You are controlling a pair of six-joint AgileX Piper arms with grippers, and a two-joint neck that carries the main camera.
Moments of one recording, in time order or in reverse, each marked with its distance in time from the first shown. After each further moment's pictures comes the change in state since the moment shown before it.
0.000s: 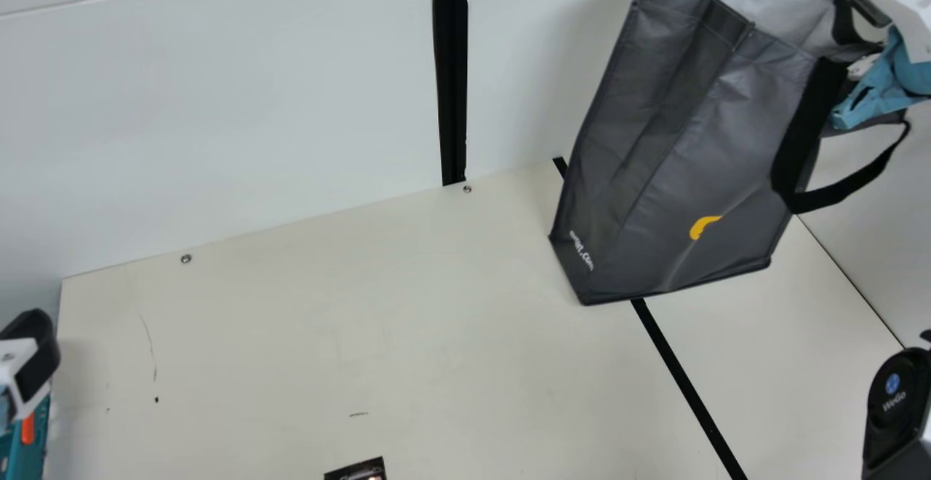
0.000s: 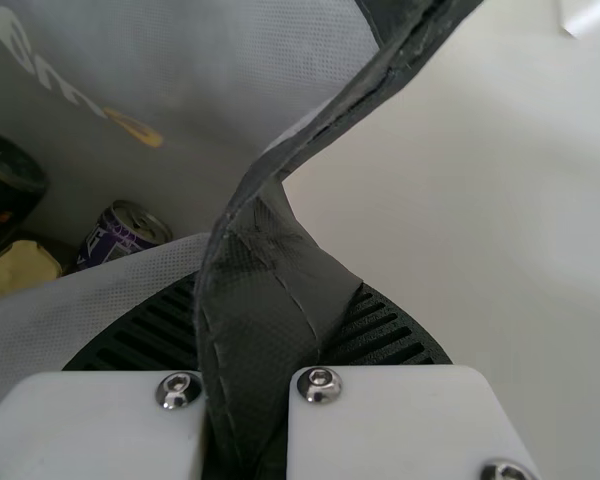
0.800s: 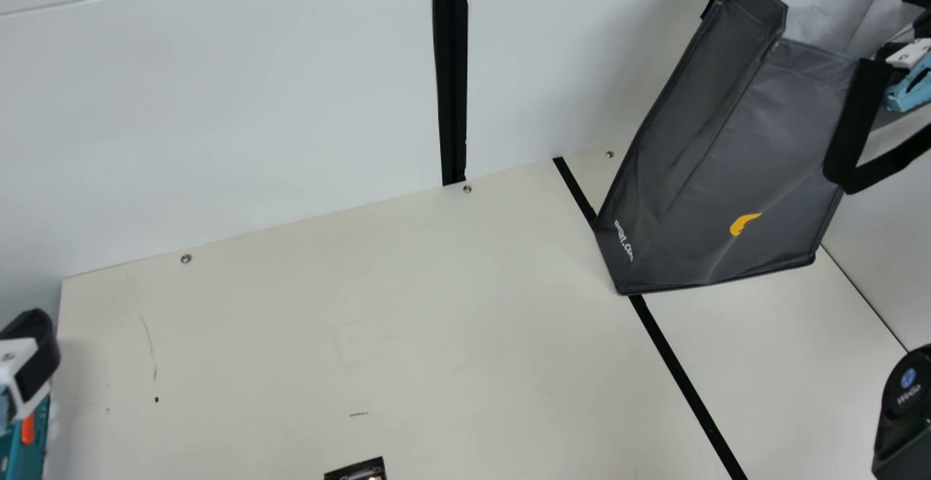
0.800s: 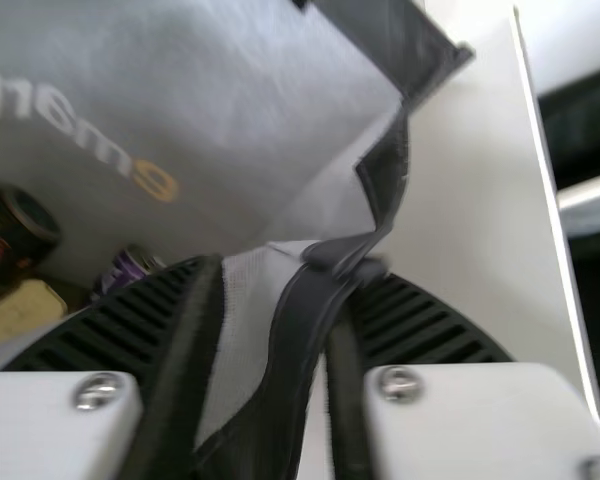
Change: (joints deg) left arm 0.0 0.0 0.0 0.0 0.0 0.0; right arm -2.9 0.6 -5.6 2.8 -0.4 -1.0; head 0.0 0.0
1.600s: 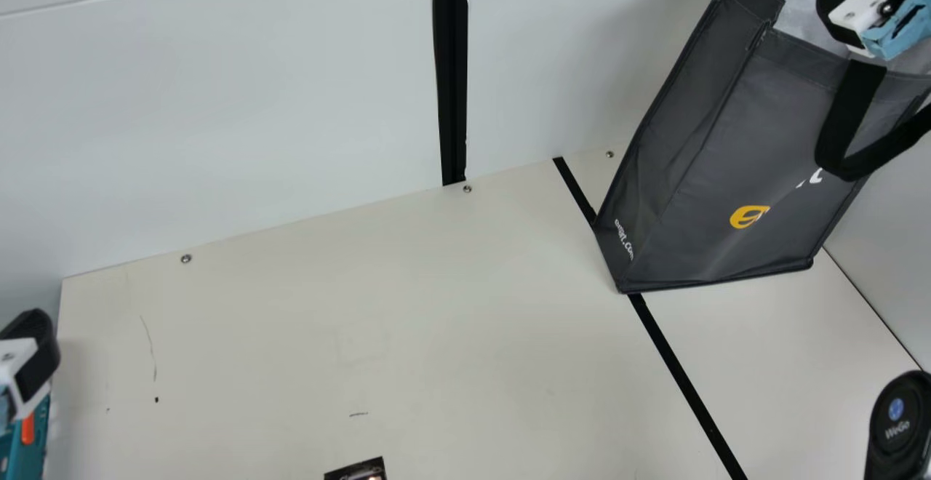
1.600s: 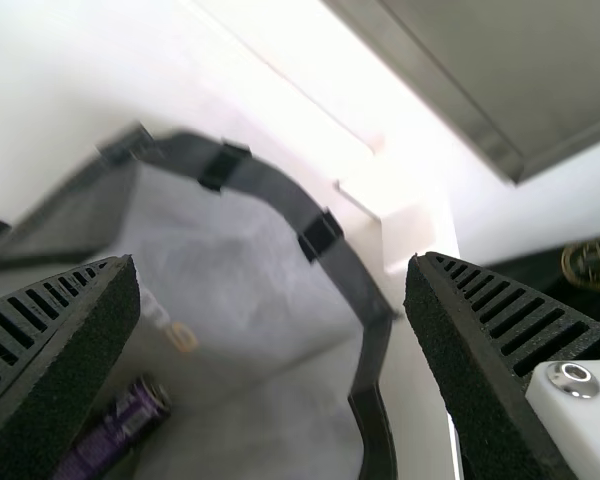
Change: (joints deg) left arm 0.0 0.0 0.0 0.0 0.0 0.0; right arm 6.5 -5.8 -6.9 6.5 0.4 -2.4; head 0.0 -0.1
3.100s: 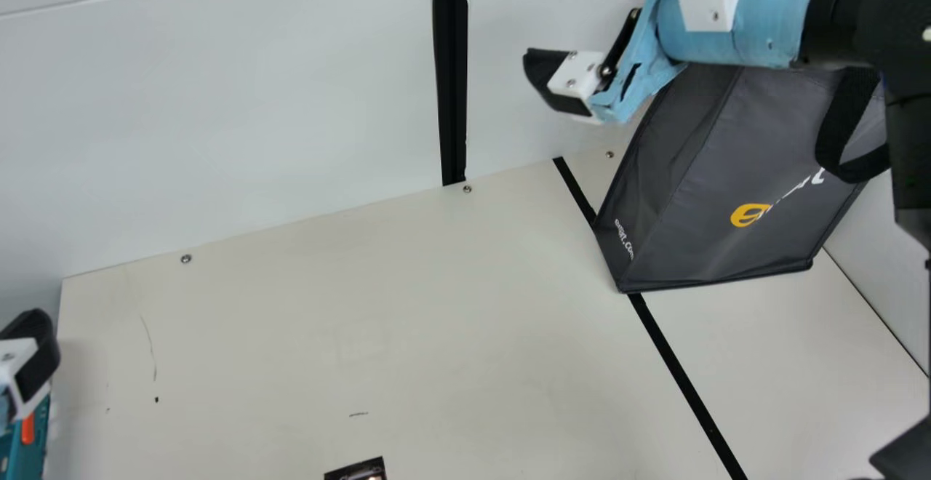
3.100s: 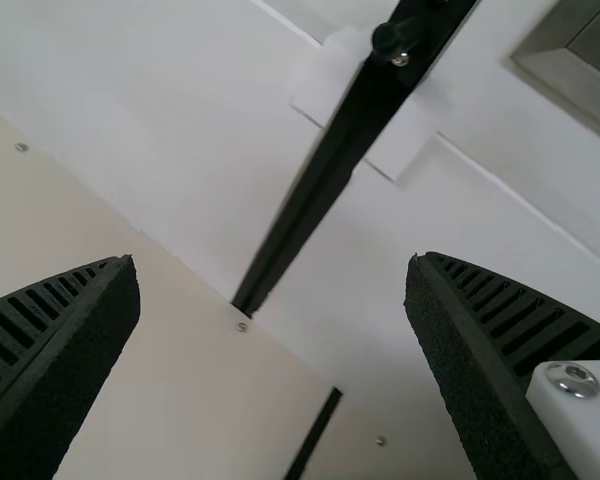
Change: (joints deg) left arm 0.0 0.0 0.0 0.0 0.0 0.0; right arm 31.3 -10.9 20.1 3.4 -2.4 14.9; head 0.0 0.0
